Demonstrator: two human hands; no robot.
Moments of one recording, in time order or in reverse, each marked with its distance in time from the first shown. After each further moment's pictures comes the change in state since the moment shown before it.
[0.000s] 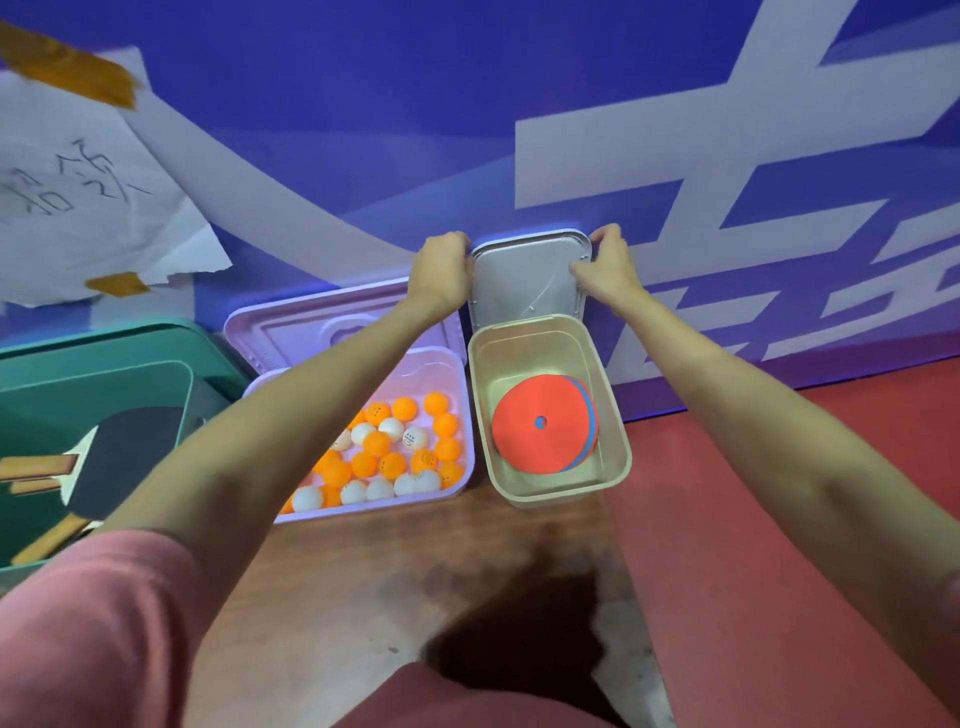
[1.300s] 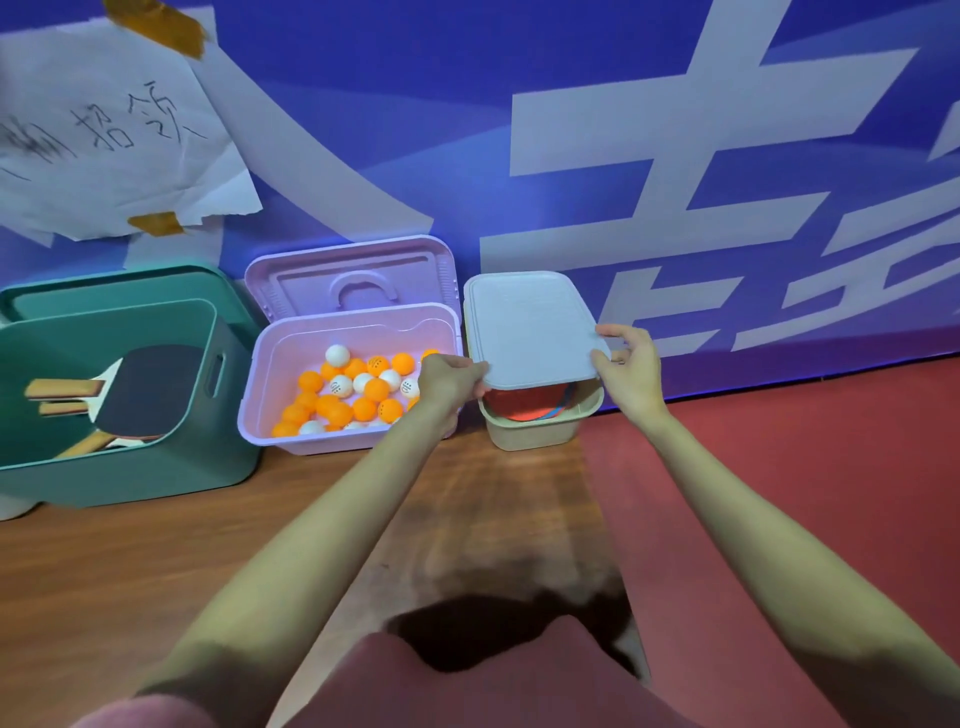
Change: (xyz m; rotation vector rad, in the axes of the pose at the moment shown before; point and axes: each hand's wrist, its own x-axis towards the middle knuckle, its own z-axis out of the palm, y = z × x) left_hand -0.203 0.019 0.043 -1.073 -0.070 -0.704; right_hand -0.181 0.101 -0.009 0.228 0.120 -0.080
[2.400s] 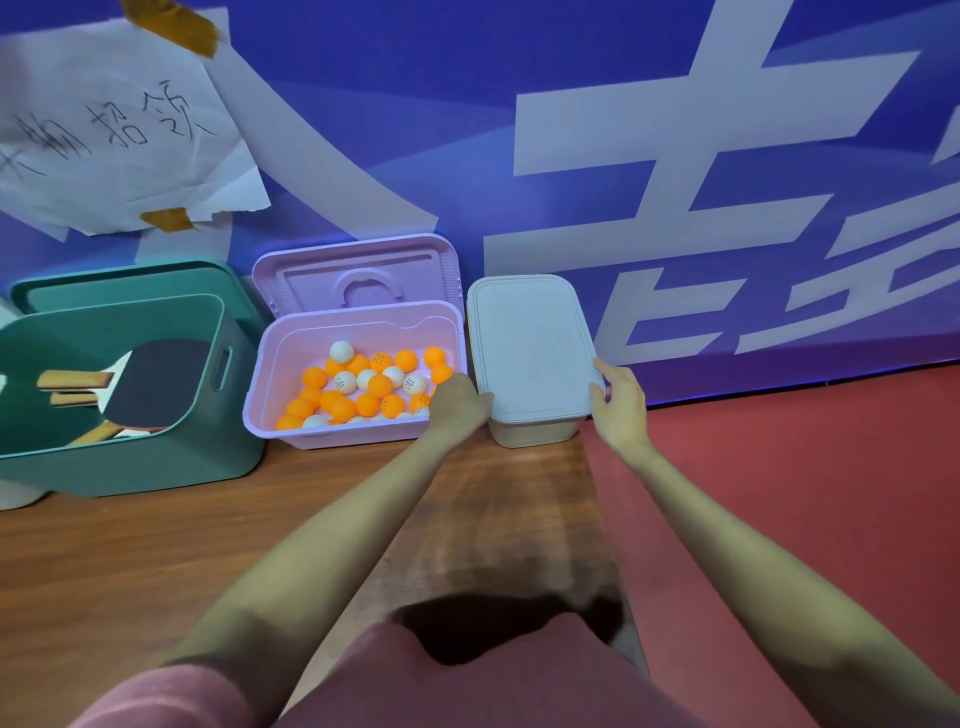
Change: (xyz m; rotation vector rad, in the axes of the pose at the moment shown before) left_hand -0.008 -0.027 0.004 0.799 -0.026 0.128; right_hand -0.034 0.030 0.013 -0.279 -0.064 -0.089
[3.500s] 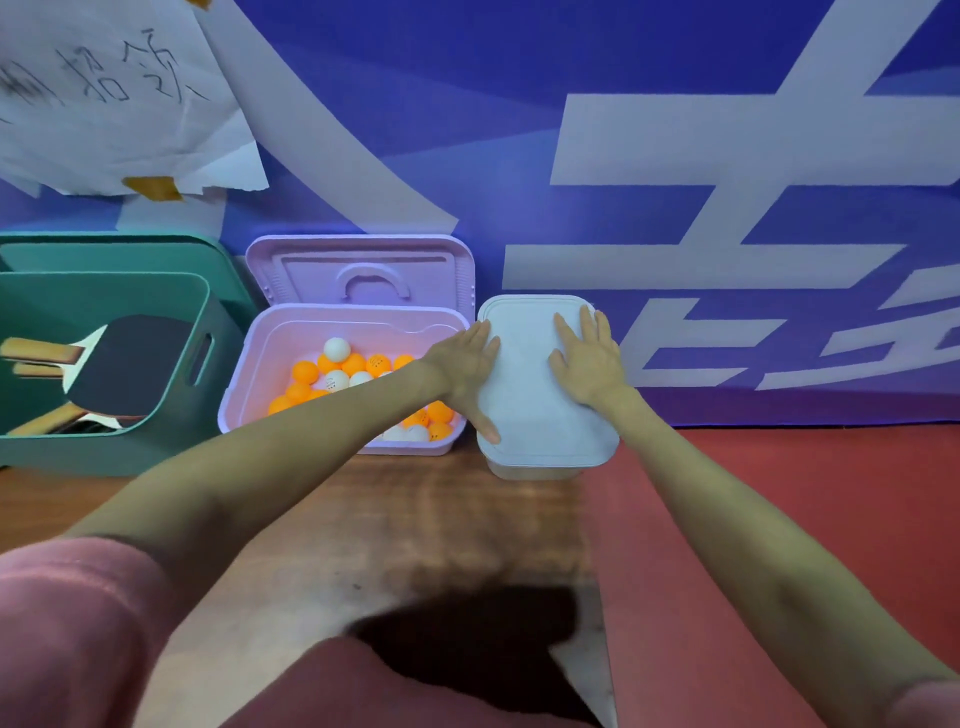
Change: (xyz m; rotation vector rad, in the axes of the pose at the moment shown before) left_hand 0.090 0.021 -0.043 0.890 -0.278 0.585; right_hand 0.128 -0.033 0.042 -0.629 -0.383 -0.197
